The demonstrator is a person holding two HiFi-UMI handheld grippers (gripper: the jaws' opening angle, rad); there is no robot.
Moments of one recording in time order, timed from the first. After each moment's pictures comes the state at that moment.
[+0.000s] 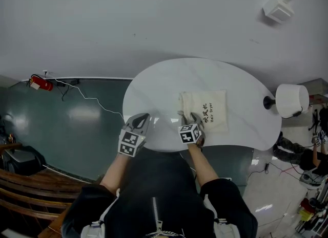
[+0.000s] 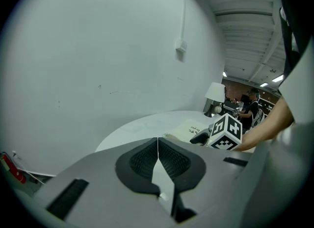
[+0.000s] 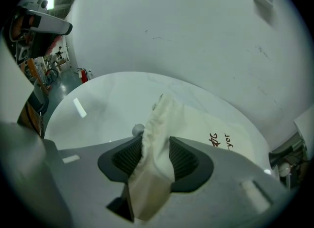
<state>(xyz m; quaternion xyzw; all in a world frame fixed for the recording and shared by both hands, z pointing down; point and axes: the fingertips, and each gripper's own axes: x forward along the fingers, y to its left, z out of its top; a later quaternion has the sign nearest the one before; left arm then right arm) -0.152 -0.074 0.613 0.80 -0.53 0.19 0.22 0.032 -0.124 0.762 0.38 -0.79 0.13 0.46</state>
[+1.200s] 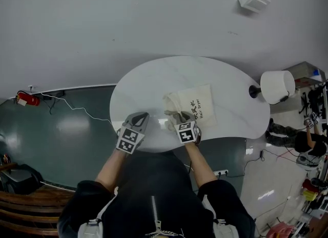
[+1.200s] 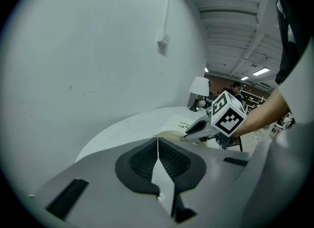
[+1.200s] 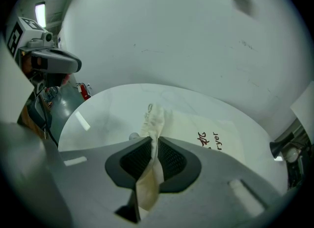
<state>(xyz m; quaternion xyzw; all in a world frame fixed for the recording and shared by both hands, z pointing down) -0.100 -0.098 0.624 0.85 -0.44 0.22 0.19 0.051 -0.128 0.715 0.40 -0.80 0.18 0.41</state>
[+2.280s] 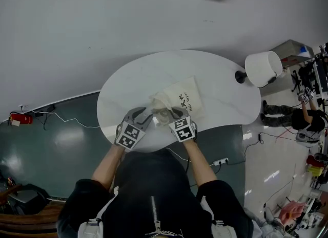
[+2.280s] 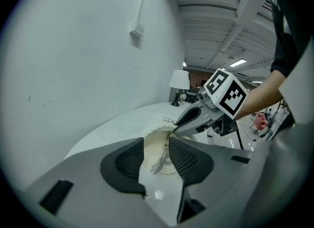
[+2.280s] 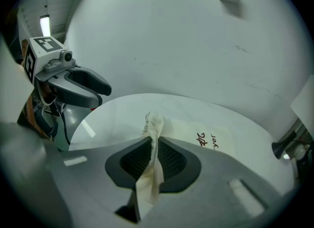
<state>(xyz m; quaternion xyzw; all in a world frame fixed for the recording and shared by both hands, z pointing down) -0.024 -0.114 0.634 0.90 -0.32 0.26 0.15 0.066 -0.126 0.677 0.39 -0.82 0.19 0.37</state>
